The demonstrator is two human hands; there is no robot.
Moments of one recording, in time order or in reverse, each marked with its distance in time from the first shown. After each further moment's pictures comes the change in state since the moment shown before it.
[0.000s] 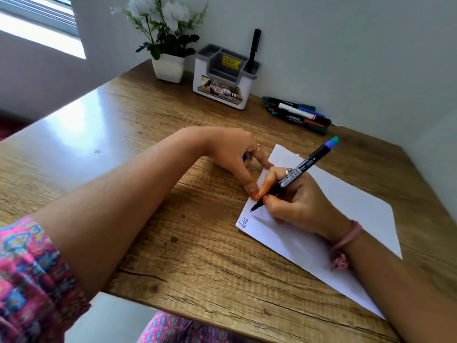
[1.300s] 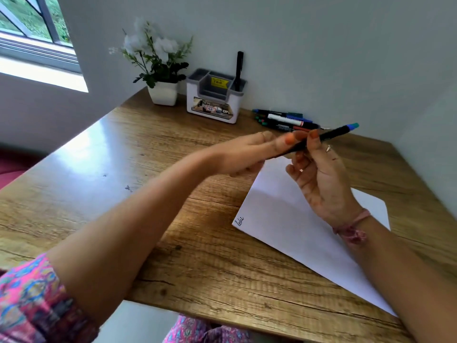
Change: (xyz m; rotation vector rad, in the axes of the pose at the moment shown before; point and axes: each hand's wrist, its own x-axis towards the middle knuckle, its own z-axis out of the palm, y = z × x) left_hand -0.016 0.045 0.008 -0.631 0.269 0.054; right_hand 0.007 -0.022 -0.027 0.632 0.603 0.081
